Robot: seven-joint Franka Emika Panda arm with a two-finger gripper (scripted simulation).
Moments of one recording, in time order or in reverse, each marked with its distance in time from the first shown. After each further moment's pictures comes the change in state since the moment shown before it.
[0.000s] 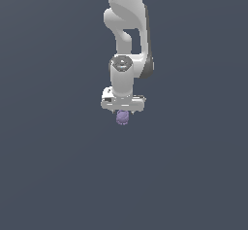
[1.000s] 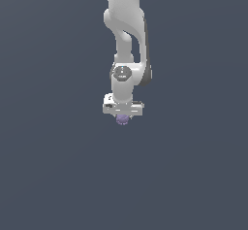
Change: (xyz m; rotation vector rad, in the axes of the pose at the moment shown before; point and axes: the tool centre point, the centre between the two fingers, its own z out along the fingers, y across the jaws) arm -0.002 0.000 0.042 0.000 0.000 0.001
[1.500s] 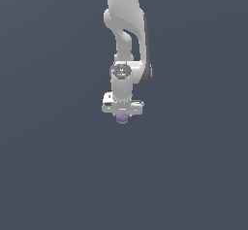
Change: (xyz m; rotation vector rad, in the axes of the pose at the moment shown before) arm -0.002 0.002 -0.007 0.000 -0.001 0.000
